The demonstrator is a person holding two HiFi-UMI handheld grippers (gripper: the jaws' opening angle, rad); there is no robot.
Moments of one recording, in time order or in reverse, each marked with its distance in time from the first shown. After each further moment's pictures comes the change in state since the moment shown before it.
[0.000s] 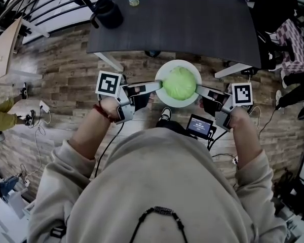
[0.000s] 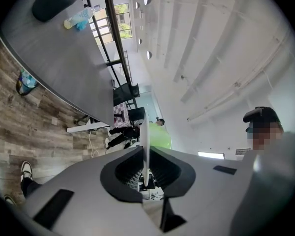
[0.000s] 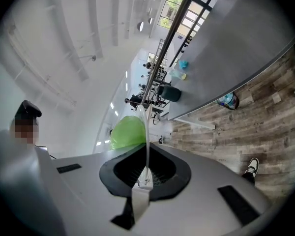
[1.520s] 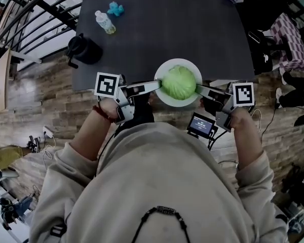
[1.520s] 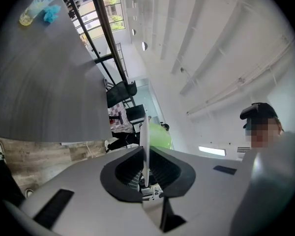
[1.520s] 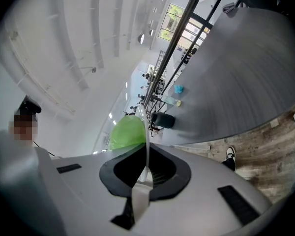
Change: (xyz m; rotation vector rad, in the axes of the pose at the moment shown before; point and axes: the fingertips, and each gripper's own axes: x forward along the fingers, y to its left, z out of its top) left arm 0.110 0.036 0.141 0.068 0.110 -0.001; right arm -0.061 -0.055 0.150 -0.013 -0.126 -0.022
